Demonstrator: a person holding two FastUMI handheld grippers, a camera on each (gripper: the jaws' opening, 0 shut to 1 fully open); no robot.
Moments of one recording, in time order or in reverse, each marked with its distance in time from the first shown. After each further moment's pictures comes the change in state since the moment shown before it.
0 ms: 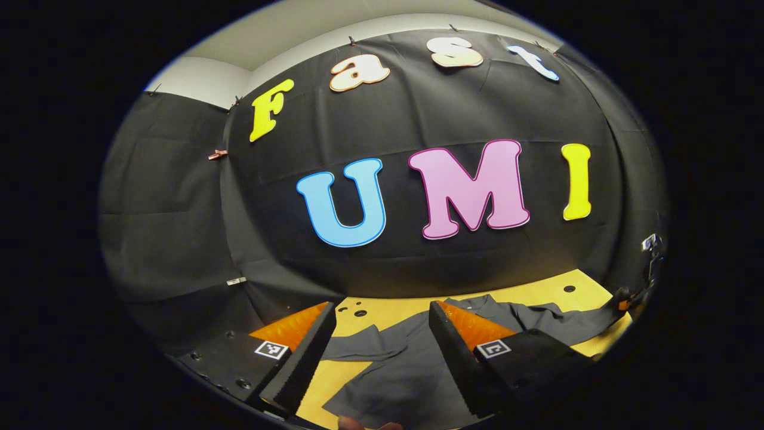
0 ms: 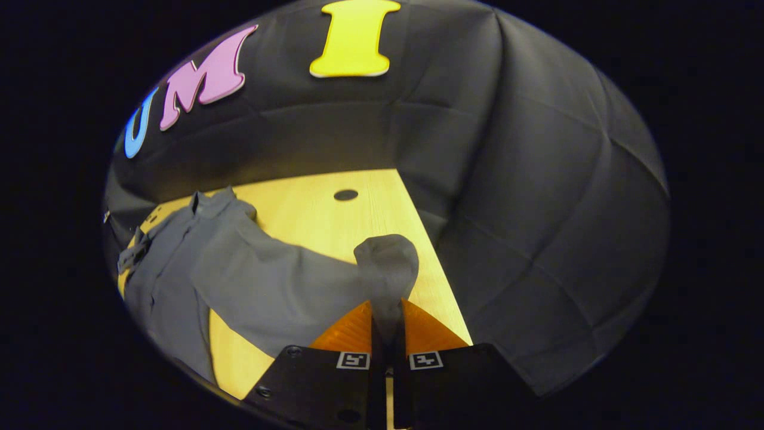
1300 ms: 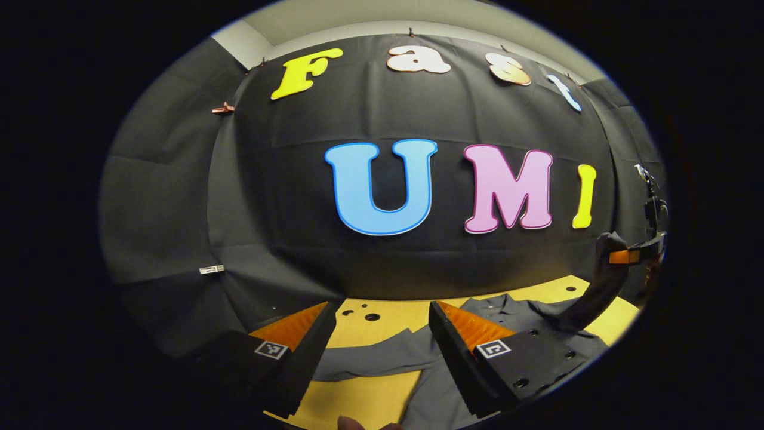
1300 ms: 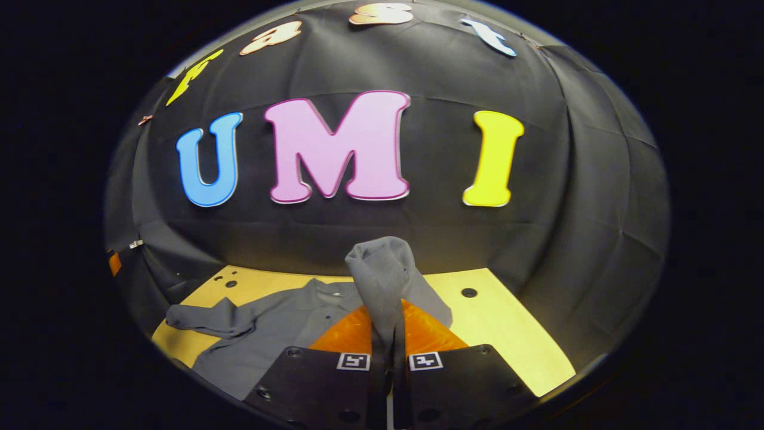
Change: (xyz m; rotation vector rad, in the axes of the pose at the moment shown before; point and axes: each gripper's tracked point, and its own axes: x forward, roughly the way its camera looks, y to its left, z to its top) left arm 0.100 0.204 -0.080 -0.110 -0.017 -0.153; right arm -0.155 0.353 0.132 -0.050 -0.324 0.175
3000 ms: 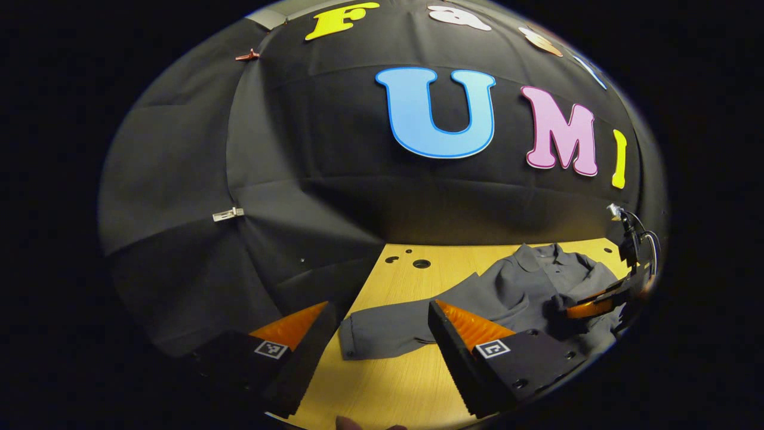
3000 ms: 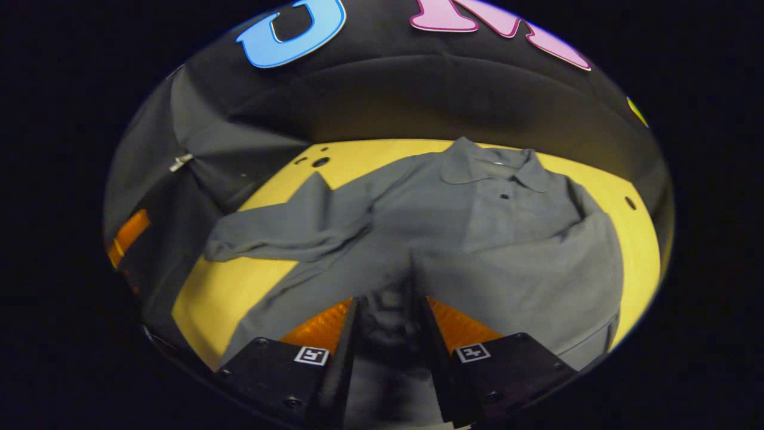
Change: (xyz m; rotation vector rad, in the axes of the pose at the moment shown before) left arm 0.061 0.107 -0.143 -0.021 0.252 0.081; right arm 0.043 0.263 -0.230 0.012 0.565 0.463
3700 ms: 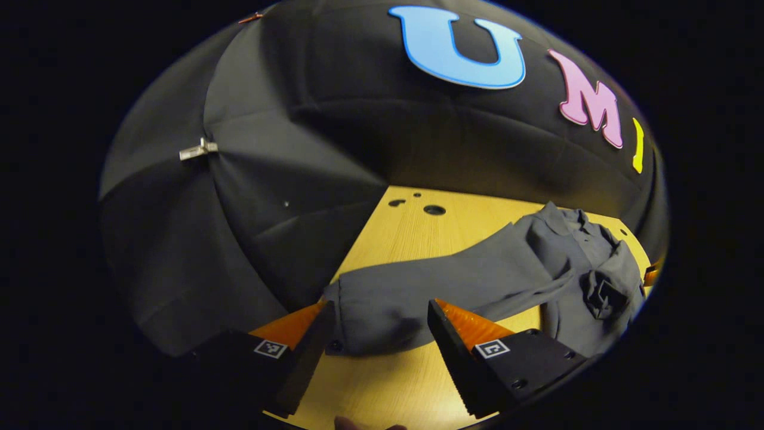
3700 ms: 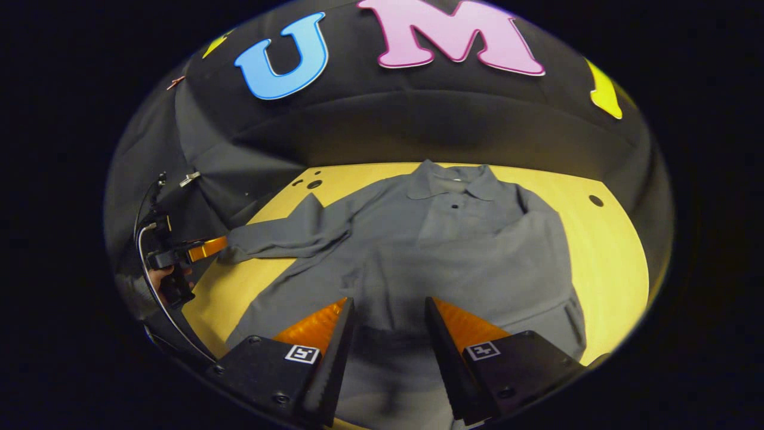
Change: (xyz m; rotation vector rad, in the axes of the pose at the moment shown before) left arm 0.108 0.013 -0.103 -0.047 0.264 0.012; right arm -0.102 -0.067 -0.005 0.018 -0.109 -0.135
